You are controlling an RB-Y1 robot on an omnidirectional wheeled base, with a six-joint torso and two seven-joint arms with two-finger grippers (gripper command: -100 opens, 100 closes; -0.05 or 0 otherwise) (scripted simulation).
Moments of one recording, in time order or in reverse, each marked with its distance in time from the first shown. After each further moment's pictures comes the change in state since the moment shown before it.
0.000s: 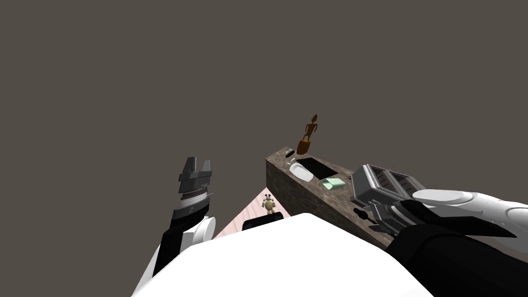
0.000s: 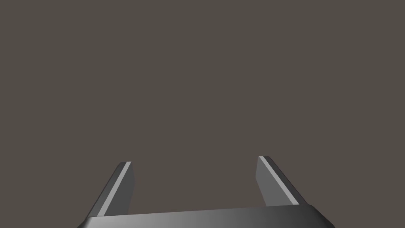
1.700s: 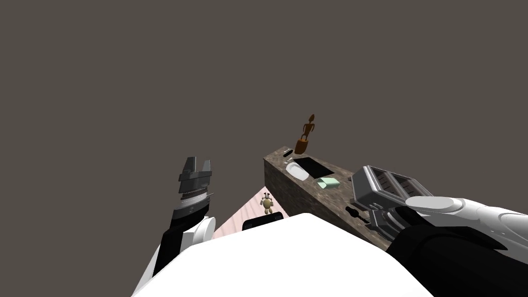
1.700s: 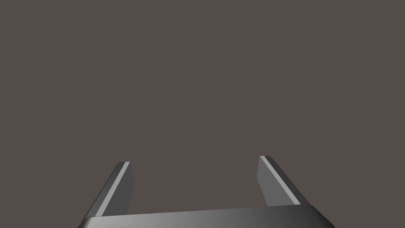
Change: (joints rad) left arm 0.000 0.000 0.000 0.000 0.000 0.000 0.000; right arm 0.052 -0.028 0.047 -0.167 0.027 0.195 -0.110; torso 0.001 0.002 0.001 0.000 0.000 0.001
